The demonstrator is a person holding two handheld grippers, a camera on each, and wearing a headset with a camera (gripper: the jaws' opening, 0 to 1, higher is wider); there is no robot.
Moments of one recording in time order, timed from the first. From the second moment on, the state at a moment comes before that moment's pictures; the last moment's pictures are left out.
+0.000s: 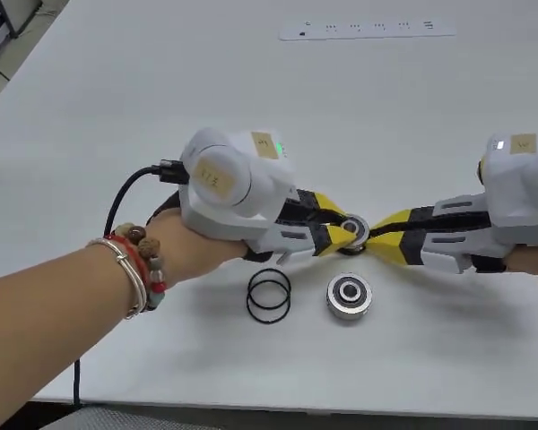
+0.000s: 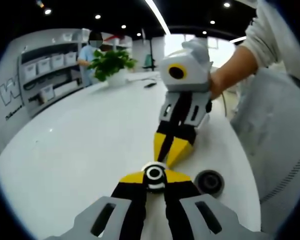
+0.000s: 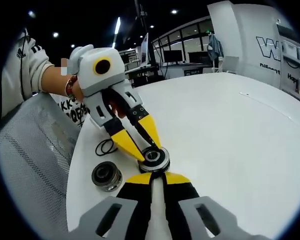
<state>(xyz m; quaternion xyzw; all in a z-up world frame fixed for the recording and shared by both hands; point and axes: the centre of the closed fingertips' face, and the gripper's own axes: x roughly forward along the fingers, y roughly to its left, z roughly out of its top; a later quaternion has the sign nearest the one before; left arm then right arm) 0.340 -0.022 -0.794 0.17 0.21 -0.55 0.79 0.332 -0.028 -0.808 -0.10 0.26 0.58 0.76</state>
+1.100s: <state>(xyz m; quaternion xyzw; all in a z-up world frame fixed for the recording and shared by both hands) 0.334 -0.023 -0.792 0.18 0.20 -0.54 0.80 0.341 -0.028 -0.798 0.00 0.32 0.52 0.79</state>
